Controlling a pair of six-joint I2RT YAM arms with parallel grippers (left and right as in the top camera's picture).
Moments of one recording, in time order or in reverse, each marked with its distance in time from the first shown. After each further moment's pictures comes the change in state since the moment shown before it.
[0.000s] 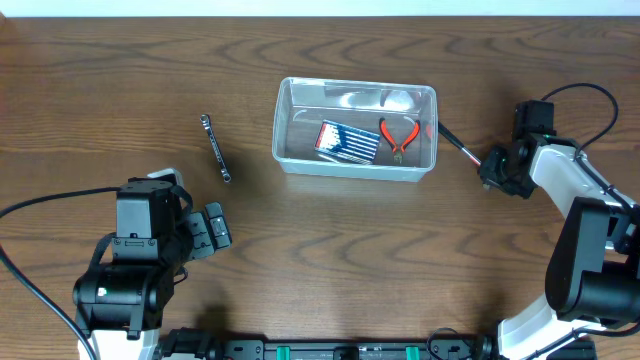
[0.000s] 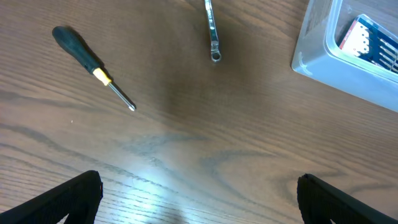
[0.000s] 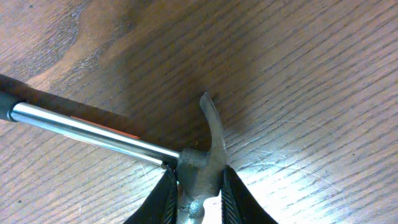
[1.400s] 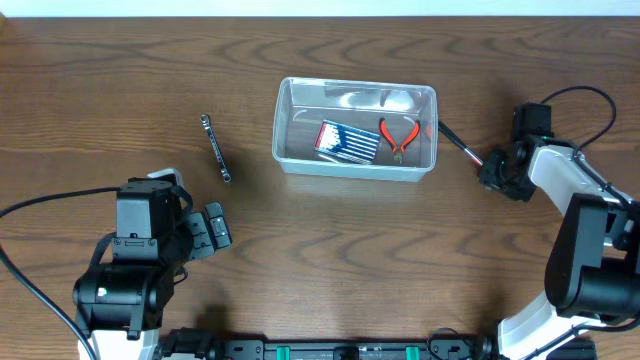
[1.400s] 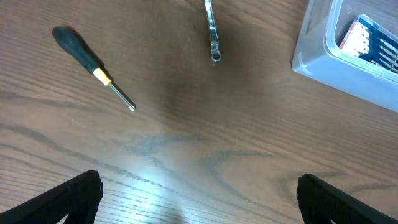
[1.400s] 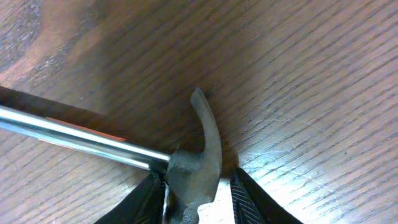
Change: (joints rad) left arm 0.000 0.000 0.000 0.000 0.000 0.000; right arm 0.000 0.017 -0.011 0.008 0.035 0.011
